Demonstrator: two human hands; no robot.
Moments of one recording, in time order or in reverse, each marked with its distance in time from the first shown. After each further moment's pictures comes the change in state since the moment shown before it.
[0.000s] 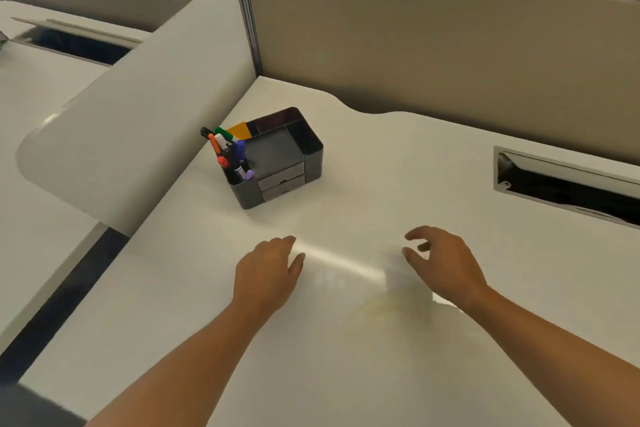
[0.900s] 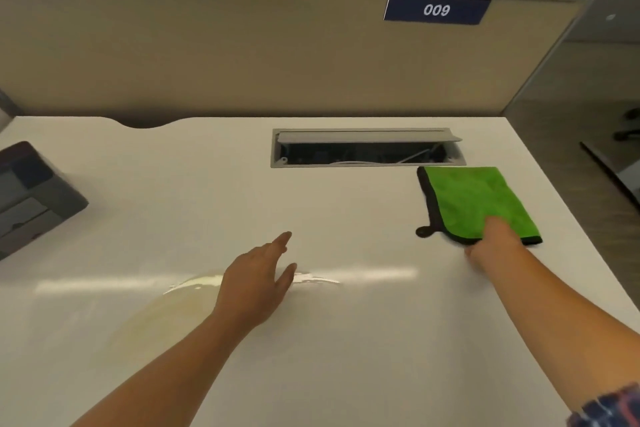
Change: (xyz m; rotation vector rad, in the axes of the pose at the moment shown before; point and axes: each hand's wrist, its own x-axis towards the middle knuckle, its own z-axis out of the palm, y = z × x) left_hand -0.061 0.344 0.096 -0.145 -0.120 0.455; right_hand -0.101 0.437 -0.225 1.402 0.873 1.104
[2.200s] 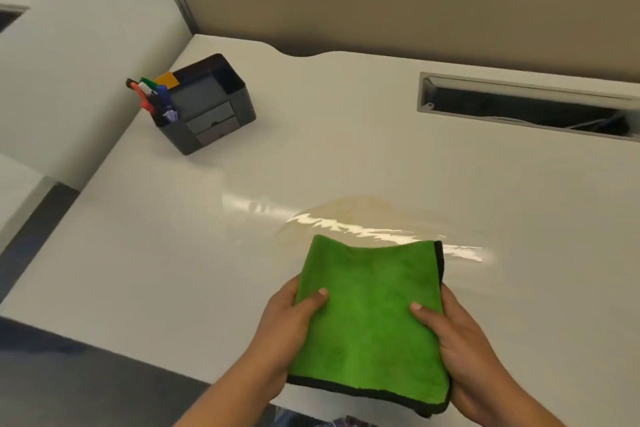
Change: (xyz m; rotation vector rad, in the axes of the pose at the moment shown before) left_hand -0.216 -0.076 -0.094 -1.320 -0.083 -0.913; right_hand -0.355 0.247 -0.042 -0.476 -0.931 0.082
